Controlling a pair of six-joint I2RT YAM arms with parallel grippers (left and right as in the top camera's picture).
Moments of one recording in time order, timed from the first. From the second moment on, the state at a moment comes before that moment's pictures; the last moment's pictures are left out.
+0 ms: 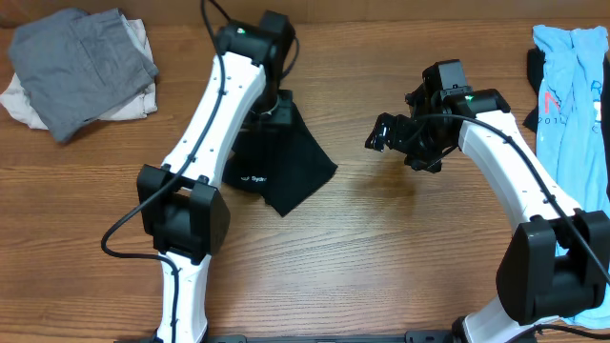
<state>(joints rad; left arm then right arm) -0.37 2.22 2.22 -1.54 -0.01 -0.31 0.16 1.78 1.39 -0.96 -0.39 0.41</state>
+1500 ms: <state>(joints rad) -0.54 2.22 2.13 -1.65 0.12 -0.22 0.16 1.78 1.39 -0.85 -0.43 0.46</state>
